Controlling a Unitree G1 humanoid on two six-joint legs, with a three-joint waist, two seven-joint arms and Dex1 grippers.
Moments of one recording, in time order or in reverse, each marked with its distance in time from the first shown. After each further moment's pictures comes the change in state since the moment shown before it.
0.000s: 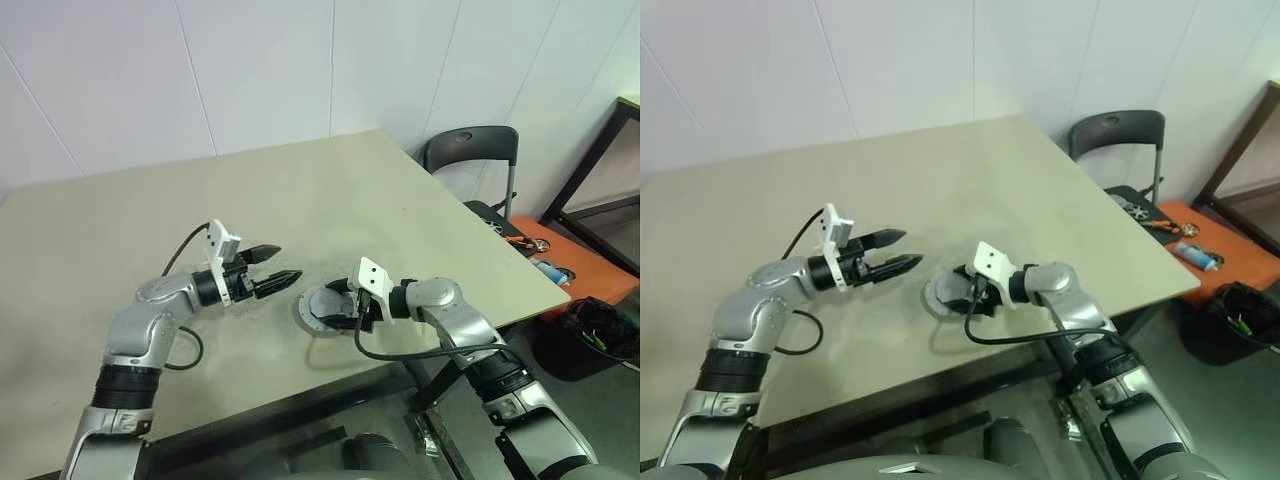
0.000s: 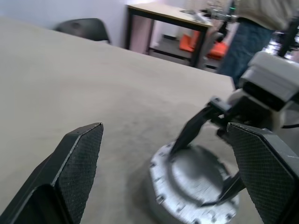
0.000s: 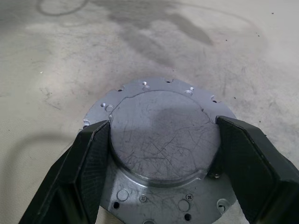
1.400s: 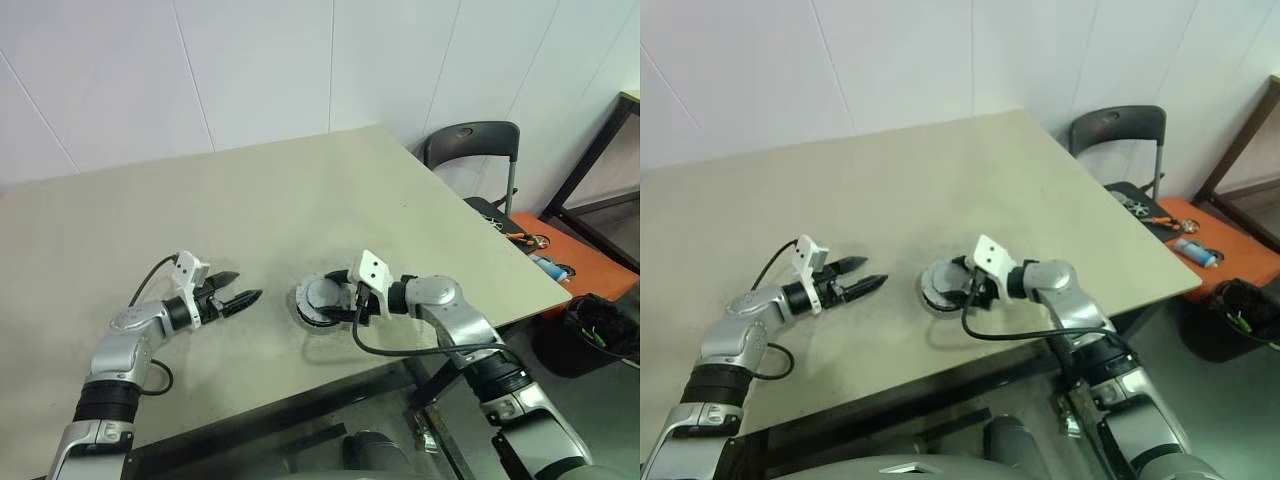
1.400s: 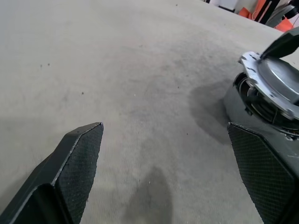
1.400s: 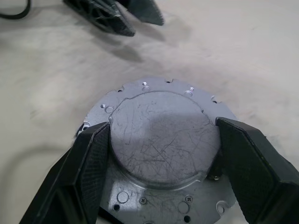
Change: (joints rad) left arm 0.147 0.071 0.095 0.213 0.092 -0.193 0.026; right arm 0.005 0.007 -0.018 -0.035 0.021 -0.017 -0.011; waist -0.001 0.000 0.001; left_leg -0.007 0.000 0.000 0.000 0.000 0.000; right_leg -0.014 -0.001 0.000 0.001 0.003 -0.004
